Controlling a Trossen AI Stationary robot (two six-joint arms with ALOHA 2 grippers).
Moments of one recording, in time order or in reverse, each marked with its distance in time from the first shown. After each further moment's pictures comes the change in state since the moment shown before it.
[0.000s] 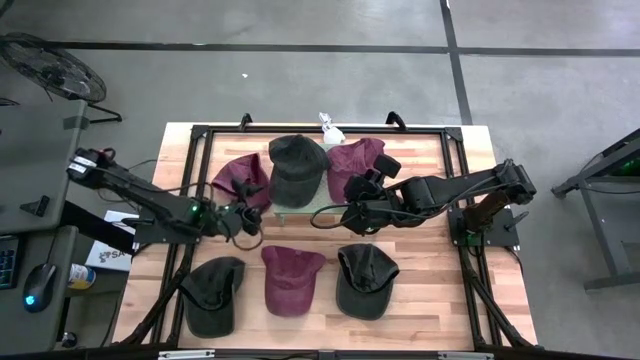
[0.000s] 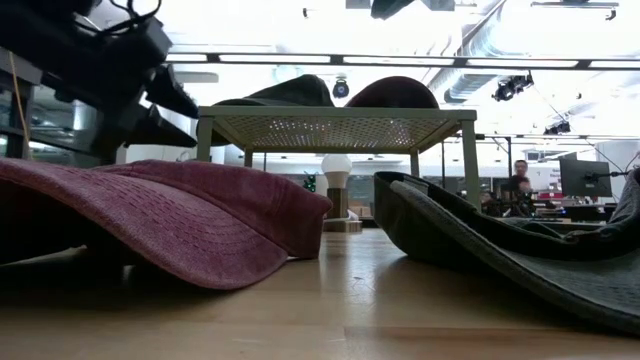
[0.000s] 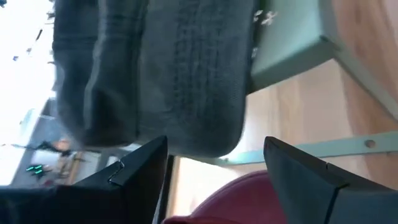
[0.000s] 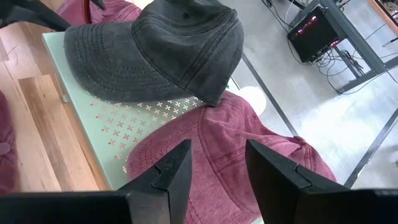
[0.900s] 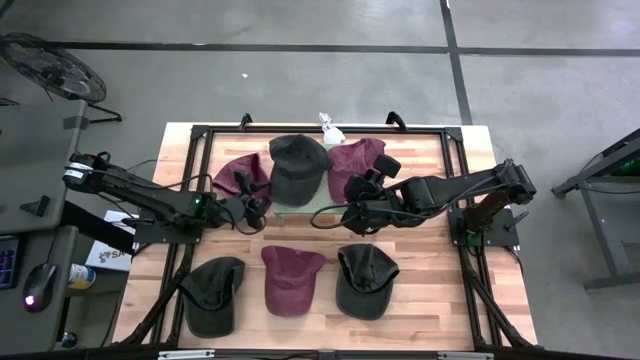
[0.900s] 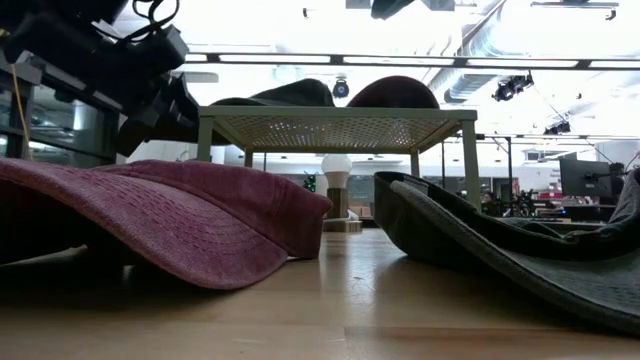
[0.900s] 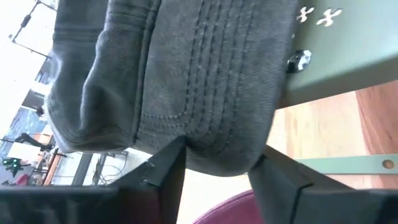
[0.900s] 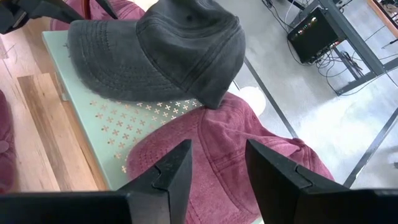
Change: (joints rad) left arm 0.123 0.000 0.000 0.083 0.125 0.036; right arm 0.000 0.000 0.000 -0.001 0.000 -0.009
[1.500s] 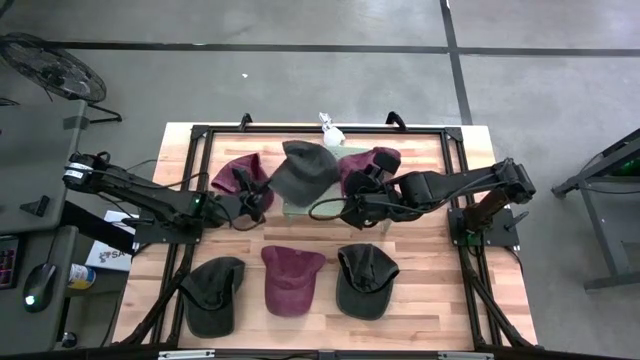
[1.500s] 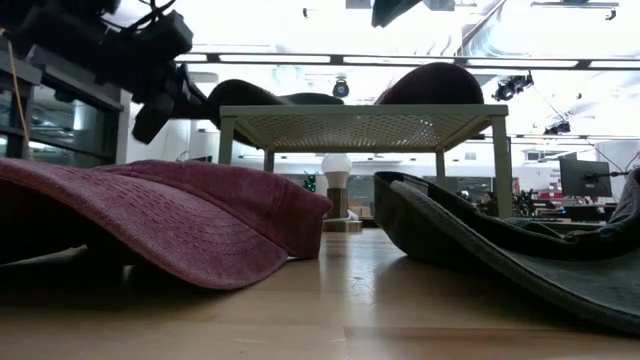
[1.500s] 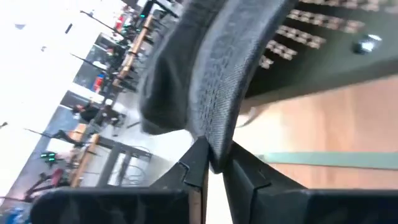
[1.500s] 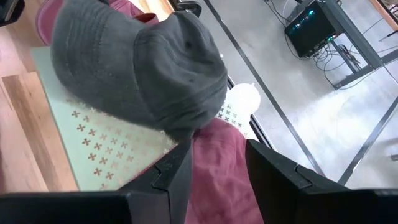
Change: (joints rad) left arm 0.000 -0.001 0.008 0.137 -0.092 0.111; right arm -0.033 0.000 0.000 0.000 -0.015 -0.010
